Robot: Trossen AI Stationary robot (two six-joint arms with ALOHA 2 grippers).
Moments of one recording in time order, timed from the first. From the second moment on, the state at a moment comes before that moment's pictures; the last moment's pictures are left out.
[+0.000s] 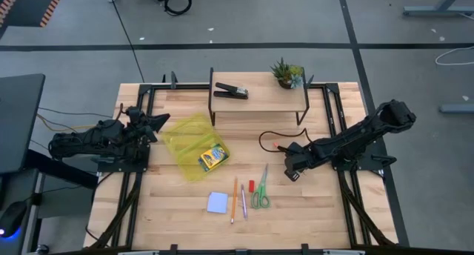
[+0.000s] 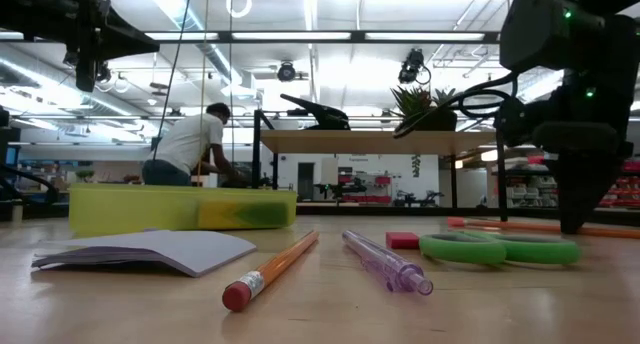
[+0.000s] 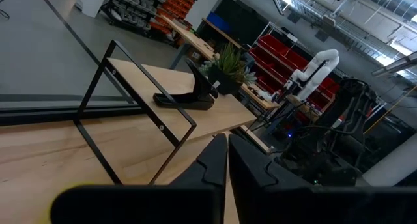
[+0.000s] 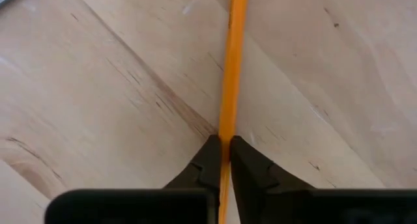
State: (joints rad) left arm -0.04 0.07 0.33 -0.29 -0.62 -0.65; right arm 0.28 1.41 0.60 -0.63 0.16 1.07
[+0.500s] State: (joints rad) left arm -0.04 0.07 0.33 -0.29 -0.62 -0.65; right arm 0.28 1.41 0.66 -0.64 0.16 1.04
